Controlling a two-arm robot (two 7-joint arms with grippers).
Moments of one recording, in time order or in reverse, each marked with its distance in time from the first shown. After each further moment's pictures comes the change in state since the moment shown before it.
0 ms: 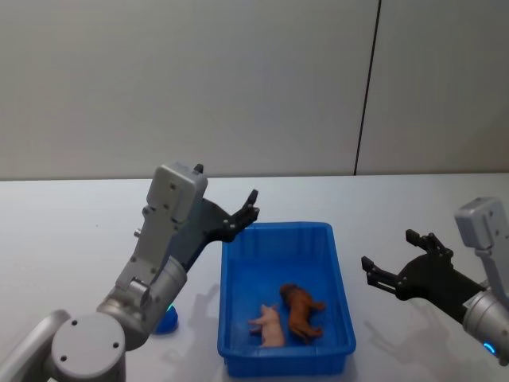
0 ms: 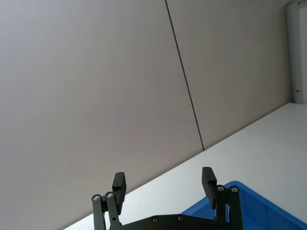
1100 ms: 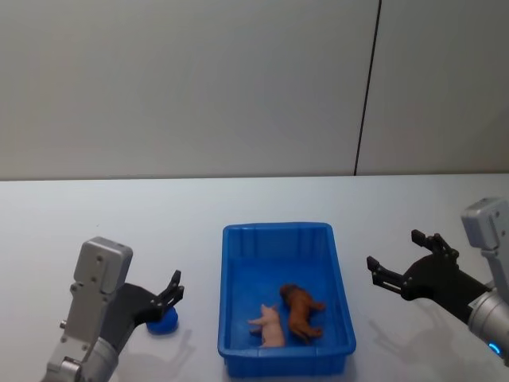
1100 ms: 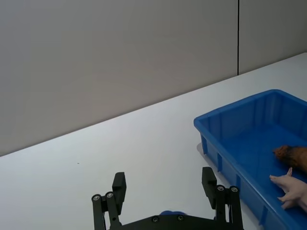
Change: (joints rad) left arm 0.242 0.165 -0.051 -0.086 -0.171 0.066 0.189; right arm -0.006 0.010 0.008 0.000 0.010 -0.002 -0.004
